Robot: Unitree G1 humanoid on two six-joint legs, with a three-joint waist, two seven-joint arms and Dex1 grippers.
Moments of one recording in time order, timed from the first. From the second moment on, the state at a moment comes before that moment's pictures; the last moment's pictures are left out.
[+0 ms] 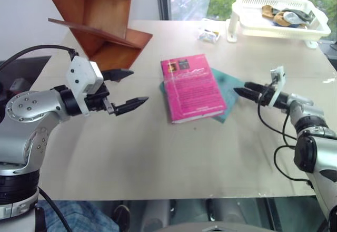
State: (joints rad) left arm -0.31 0.93 0.26 -0.37 -0.58 0.52 -0.94; right arm -0.96 -0.48 -0.29 1.22 0.21 0.13 1.33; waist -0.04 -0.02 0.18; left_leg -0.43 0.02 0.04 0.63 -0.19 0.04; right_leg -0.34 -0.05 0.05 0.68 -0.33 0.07
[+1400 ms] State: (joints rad) left arm -0.28 0.92 0.27 -0.17 -0.51 0.45 -0.99; right arm -0.98 -0.12 -0.12 0.92 0.29 0.24 0.95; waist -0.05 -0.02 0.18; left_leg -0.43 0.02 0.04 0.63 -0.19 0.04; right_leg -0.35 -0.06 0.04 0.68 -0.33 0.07
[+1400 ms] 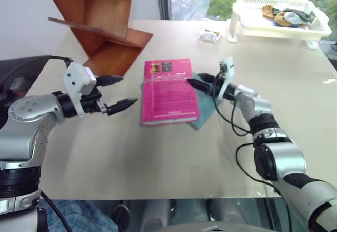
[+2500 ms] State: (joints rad) left arm -0.14 0.90 0.36 -0.08 -0.54 0.48 -1.03; right arm -0.73 -0.36 -0.06 0.40 0.40 0.34 1.22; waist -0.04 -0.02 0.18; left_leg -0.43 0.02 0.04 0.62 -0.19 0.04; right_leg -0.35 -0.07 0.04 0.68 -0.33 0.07
